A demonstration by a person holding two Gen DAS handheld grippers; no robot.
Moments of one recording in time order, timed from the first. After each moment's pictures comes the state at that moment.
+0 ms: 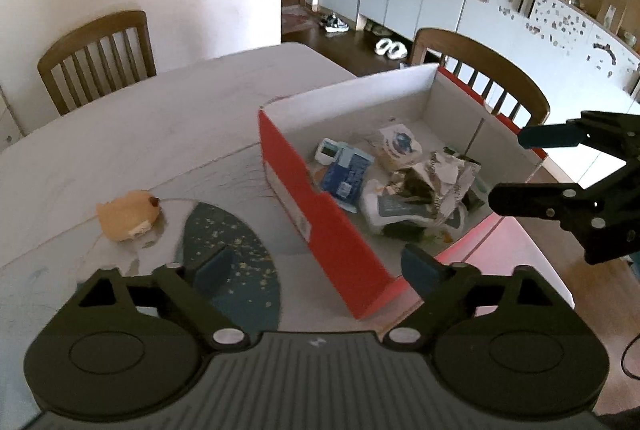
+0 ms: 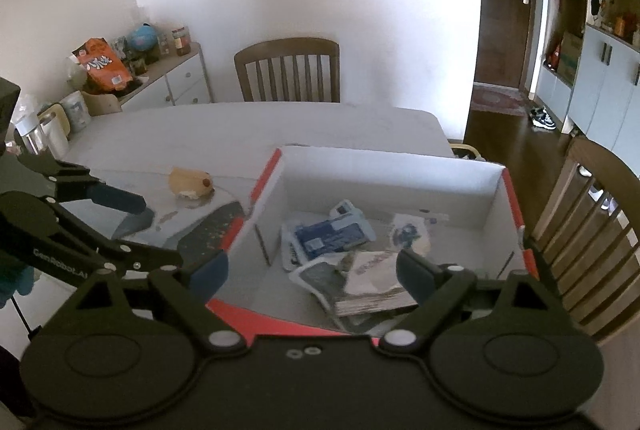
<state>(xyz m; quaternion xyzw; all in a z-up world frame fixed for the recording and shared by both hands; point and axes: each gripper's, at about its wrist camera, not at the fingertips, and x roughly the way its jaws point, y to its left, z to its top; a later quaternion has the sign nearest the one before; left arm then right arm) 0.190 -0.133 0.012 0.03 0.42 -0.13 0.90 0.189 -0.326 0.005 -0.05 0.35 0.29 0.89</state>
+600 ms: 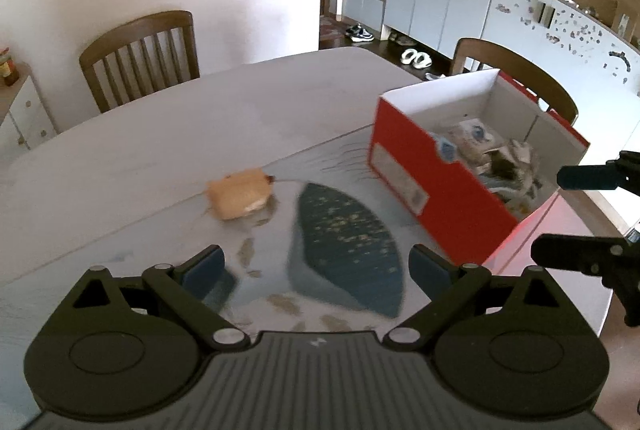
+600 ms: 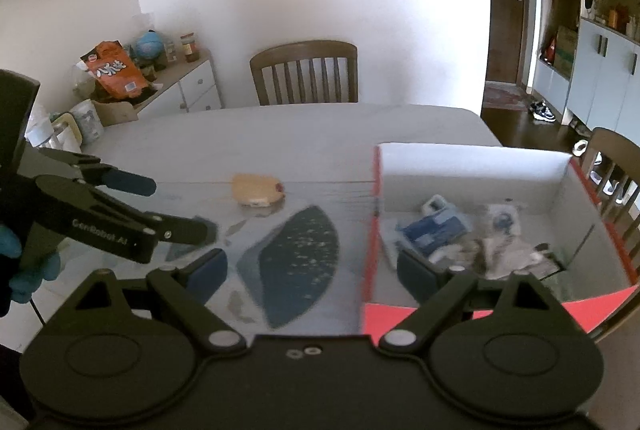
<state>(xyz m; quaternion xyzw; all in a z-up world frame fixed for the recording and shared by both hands) 0.171 -0.010 0.009 0.04 0.41 -0.11 0.91 0.131 -0.214 0.000 -0.03 0.35 0.27 0.90</state>
